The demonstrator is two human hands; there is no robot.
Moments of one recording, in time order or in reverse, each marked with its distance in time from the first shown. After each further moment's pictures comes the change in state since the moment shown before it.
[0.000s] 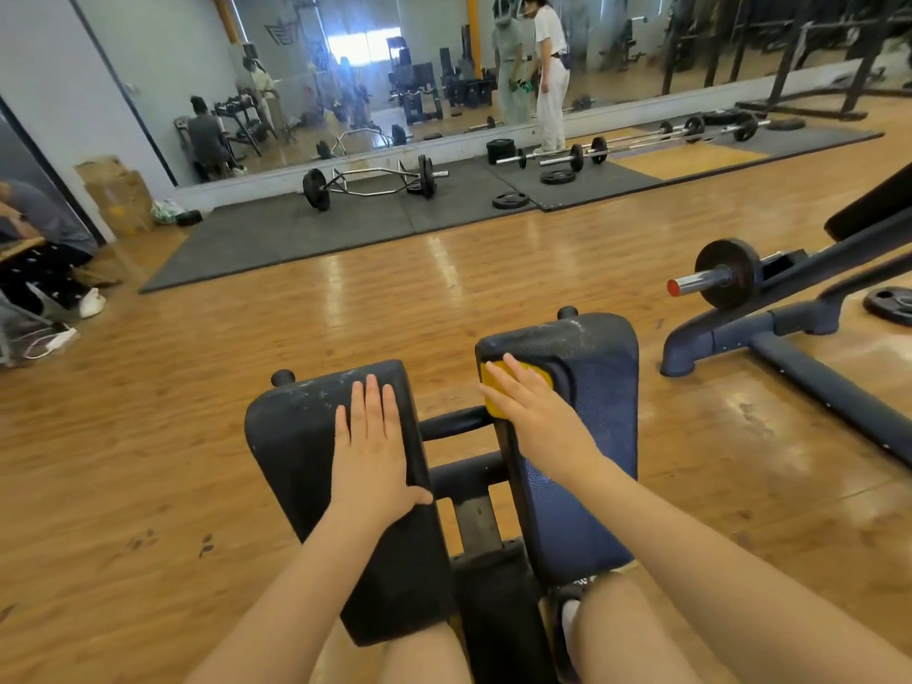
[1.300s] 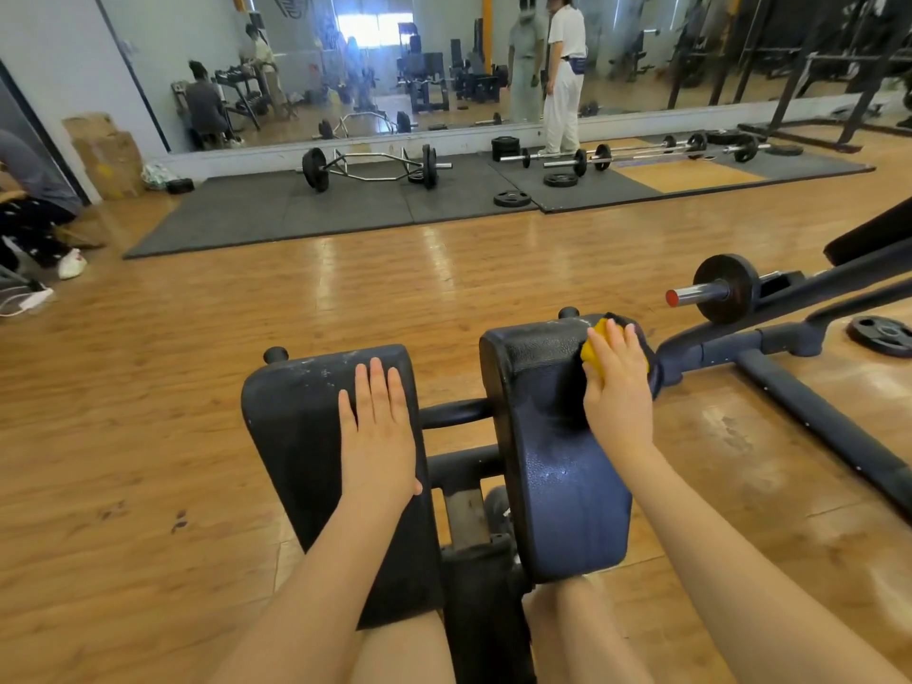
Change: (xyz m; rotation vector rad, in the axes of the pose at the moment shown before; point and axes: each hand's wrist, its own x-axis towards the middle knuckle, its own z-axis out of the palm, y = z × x) left_hand -0.003 0.008 -0.003 0.034 -0.030 -0.084; right_hand -0.011 0.048 -0.022 0.164 0.203 0.637
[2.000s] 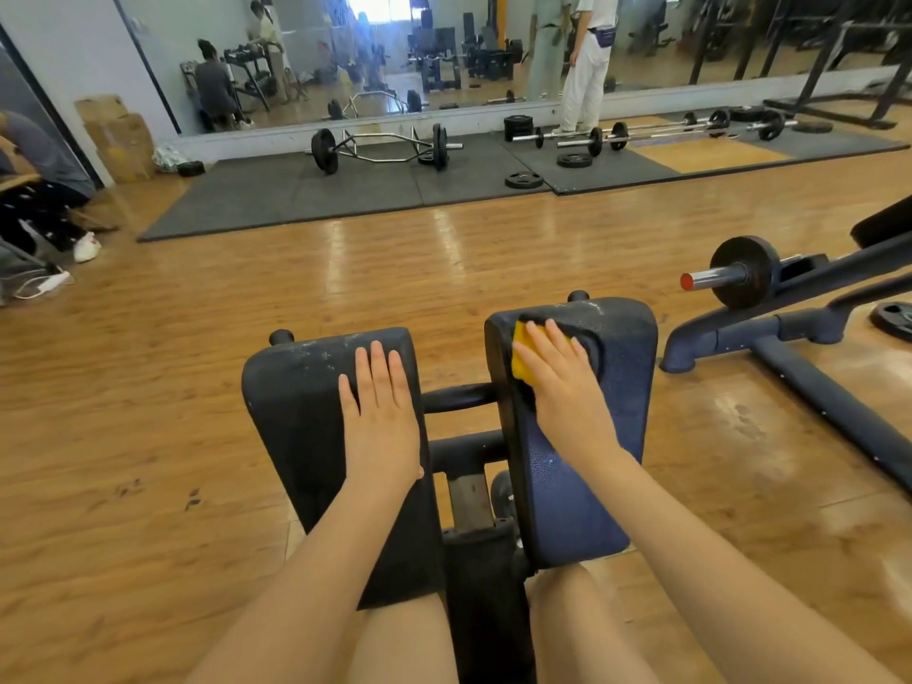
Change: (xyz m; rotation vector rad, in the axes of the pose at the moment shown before) left_hand 0.004 0.007 0.005 -0.009 0.010 -0.040; right_hand -0.024 -0.036 0.025 -0.062 -0.065 -0.447
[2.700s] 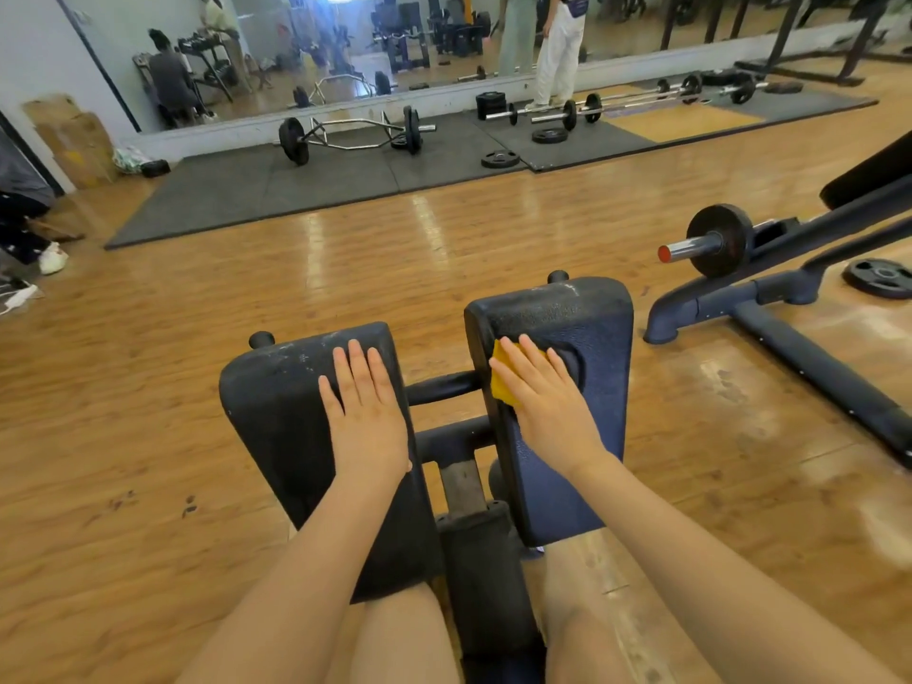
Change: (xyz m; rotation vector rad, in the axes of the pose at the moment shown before) left_hand 0.002 0.004 -0.001 0.025 -0.040 -0.008; right_hand -0.028 0.004 0.005 -0.149 -0.087 -0.087
